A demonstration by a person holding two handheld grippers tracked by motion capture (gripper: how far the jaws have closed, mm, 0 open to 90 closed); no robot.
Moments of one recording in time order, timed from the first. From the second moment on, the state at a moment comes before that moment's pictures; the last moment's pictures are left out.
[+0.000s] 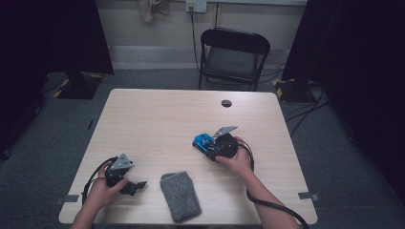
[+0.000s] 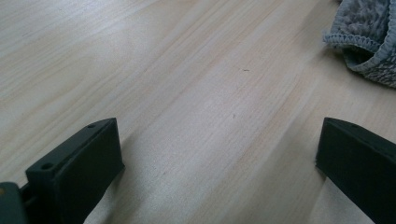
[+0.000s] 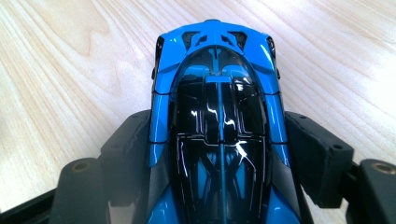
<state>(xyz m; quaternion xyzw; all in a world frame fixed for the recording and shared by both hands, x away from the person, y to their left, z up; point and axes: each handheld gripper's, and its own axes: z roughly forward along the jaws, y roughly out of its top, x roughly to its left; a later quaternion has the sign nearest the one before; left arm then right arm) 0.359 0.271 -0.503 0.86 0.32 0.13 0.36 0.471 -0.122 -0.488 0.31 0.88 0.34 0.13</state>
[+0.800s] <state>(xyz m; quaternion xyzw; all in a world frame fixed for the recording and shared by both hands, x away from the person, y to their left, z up) 0.359 0.271 -0.503 0.86 0.32 0.13 0.36 0.472 -0.126 -0.488 0.33 0.87 0.35 0.13</state>
